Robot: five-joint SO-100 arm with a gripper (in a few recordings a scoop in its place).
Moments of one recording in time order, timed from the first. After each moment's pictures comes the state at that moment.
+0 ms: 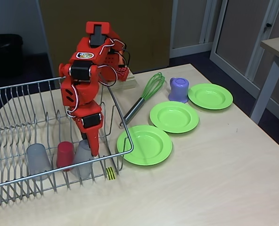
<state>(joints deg) 22.5 43.6 38.1 87.7 -41.3</state>
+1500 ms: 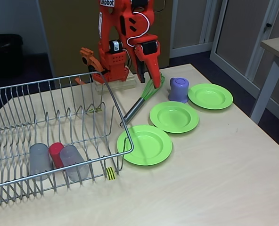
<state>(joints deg) -14.1 105.3 92.5 92.6 -4.1</state>
